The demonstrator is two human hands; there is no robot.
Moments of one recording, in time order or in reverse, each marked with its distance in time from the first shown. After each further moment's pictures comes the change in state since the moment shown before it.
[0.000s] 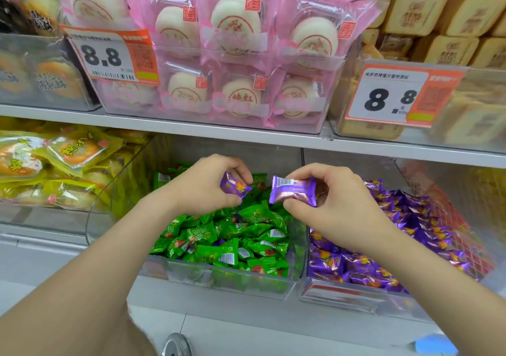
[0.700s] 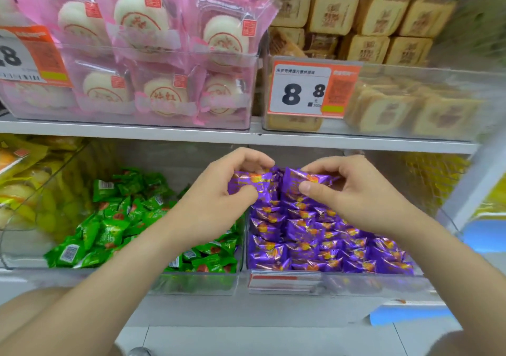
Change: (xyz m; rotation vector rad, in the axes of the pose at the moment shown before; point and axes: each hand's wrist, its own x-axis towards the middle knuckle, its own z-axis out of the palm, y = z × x) left_hand -0.007 0.115 0.065 -0.480 0.101 0.198; right_hand -0.033 0.054 -0.090 0.030 0.008 0.096
